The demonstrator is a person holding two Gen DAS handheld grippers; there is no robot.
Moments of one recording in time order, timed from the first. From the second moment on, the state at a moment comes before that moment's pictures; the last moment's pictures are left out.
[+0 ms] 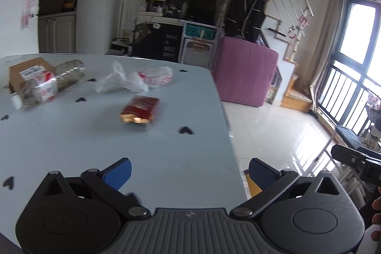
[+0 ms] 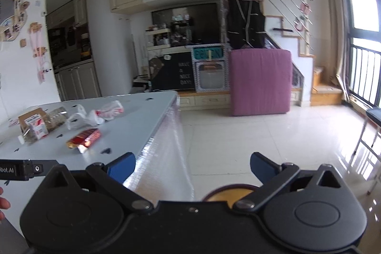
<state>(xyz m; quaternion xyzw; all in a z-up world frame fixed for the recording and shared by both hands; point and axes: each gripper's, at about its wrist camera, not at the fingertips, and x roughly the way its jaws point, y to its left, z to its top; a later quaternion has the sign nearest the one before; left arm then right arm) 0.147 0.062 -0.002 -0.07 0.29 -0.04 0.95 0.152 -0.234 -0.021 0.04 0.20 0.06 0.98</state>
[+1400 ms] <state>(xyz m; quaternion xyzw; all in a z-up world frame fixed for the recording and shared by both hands) 0.249 0.360 -0.033 -0.02 0.26 0.05 0.96 0.331 0.066 -0.083 0.10 0.30 0.09 0.94</state>
